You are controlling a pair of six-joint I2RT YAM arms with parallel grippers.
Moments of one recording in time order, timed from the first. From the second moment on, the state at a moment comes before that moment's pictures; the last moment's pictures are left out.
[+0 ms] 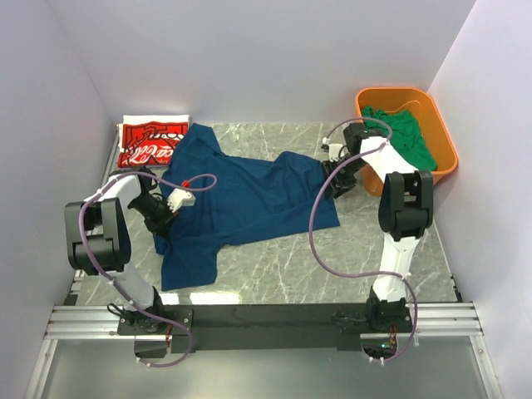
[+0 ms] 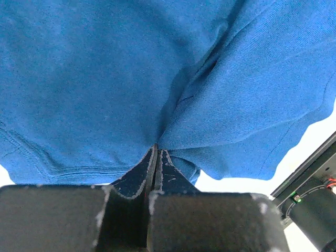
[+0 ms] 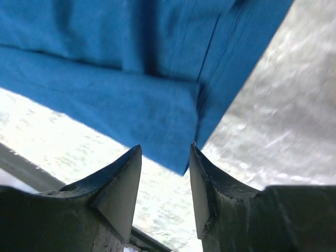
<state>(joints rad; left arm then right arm) 0.13 1.69 1.07 -1.02 0.39 1.09 0.10 2.05 1.67 -1.06 -0.40 -0.26</state>
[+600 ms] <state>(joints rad) 0.13 1.72 1.10 -1.03 0.40 1.09 0.08 2.01 1.50 -0.94 -0.40 -0.14</state>
